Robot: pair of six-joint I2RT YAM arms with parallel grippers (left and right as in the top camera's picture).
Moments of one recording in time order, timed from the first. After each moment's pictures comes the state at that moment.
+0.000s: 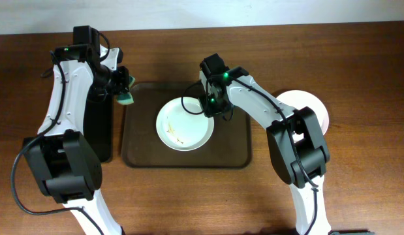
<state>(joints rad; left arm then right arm) 0.07 2.05 1.83 -1.11 0.26 0.01 0.47 2.24 1.74 -0.83 -0.15 0.12</state>
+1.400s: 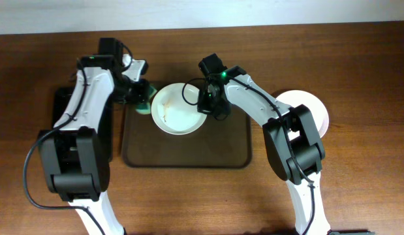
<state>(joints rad) -0.03 2.05 1.68 -0.99 0.32 0.12 0.47 2.28 1.78 -0.85 -0.21 0.62</state>
